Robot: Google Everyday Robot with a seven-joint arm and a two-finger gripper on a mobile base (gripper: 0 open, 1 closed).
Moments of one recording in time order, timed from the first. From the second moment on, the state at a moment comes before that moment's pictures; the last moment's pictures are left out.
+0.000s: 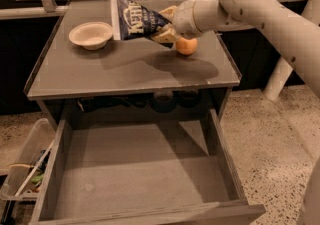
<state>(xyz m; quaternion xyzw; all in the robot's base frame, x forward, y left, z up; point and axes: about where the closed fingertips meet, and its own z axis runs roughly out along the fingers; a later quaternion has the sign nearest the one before) 0.725 -0.026 0.910 -0.61 0.60 0.08 0.50</state>
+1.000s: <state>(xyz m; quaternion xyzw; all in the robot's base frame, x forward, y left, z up) 0.728 -0.008 0.903 -0.62 0.60 0.10 0.49</state>
